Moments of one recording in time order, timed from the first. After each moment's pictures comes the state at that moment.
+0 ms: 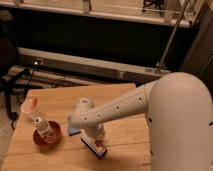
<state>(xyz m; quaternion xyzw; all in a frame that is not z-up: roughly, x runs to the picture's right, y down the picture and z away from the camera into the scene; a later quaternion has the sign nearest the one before) -0.036 0.264 0.787 -0.27 -0.22 -0.82 0.45</state>
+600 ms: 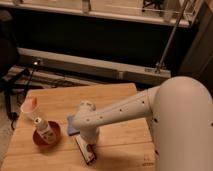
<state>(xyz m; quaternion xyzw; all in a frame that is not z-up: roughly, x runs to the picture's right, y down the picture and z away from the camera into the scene) -0.098 0.271 0.789 -0.19 -0.31 -0.76 0.54</state>
